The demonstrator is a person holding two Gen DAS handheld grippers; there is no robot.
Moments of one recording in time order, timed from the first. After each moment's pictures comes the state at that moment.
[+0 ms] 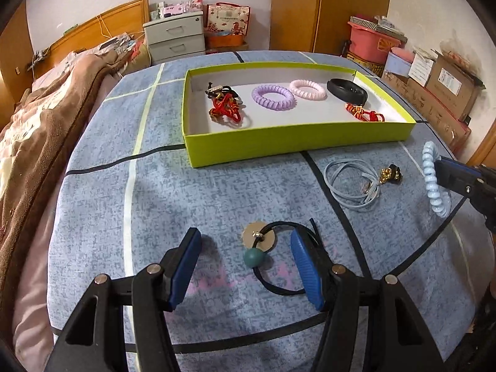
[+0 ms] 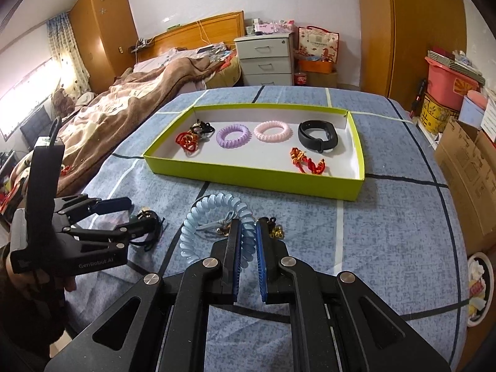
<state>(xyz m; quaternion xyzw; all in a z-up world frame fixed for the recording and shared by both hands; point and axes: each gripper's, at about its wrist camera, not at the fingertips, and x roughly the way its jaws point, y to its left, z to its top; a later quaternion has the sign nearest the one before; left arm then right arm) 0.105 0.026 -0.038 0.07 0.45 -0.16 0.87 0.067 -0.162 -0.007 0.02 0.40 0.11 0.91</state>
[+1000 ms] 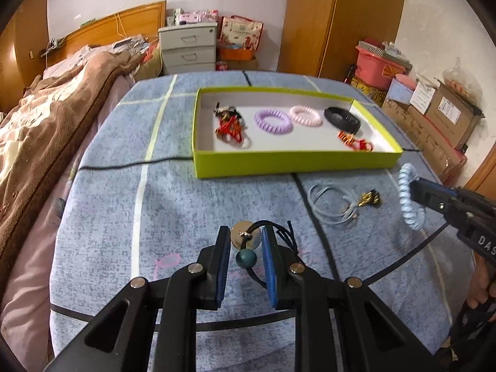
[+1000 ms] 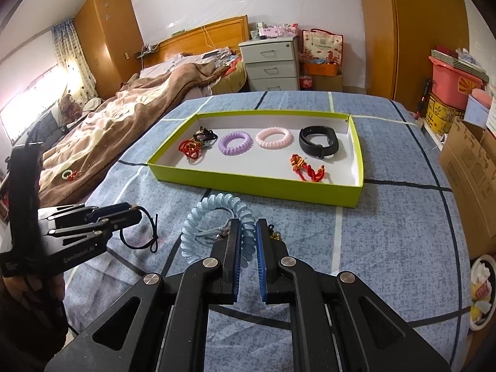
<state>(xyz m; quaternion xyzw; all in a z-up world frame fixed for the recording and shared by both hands) 0.090 0.031 -0.011 0.02 0.42 -0.15 0.89 0.067 -0.172 -0.001 0.03 0.39 0.13 0.91</state>
